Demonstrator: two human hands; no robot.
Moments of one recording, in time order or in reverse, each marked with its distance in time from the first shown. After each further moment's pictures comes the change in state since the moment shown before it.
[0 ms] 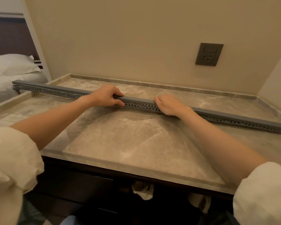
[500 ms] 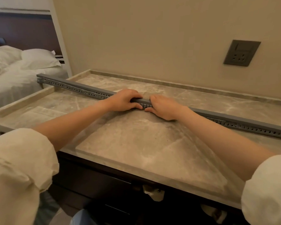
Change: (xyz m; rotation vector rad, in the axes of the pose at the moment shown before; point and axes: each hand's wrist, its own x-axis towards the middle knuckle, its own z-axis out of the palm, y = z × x) left_hand -0.017 -0.010 0.011 0.064 0.011 0.096; right_hand 0.045 -0.055 0.039 -0.216 -0.026 -0.335
